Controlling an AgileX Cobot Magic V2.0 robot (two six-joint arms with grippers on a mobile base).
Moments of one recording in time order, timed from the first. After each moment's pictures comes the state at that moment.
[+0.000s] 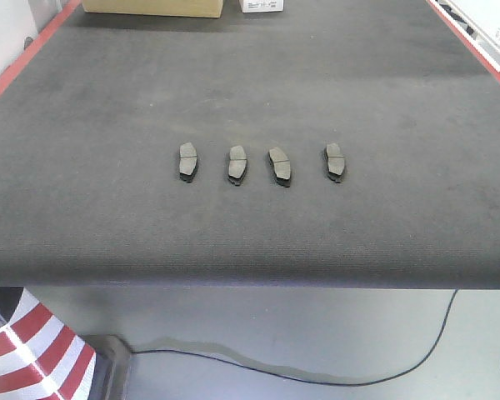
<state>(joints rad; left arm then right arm) 0.02 -0.01 0.02 0.00 0.16 0.02 0.24 0.41 -0.40 -0.05 0.40 0.04</state>
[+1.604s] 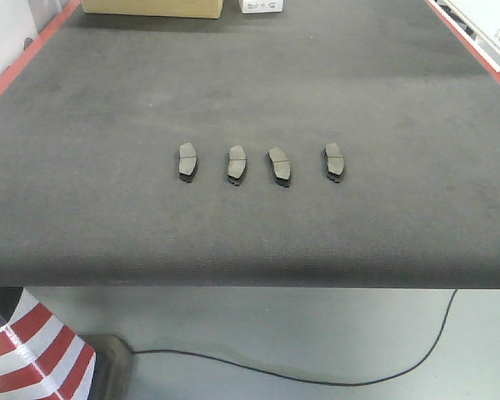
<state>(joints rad) 0.02 -0.01 0.03 0.00 0.14 0.02 -0.07 -0.01 0.03 -0.01 0.14 0.04</state>
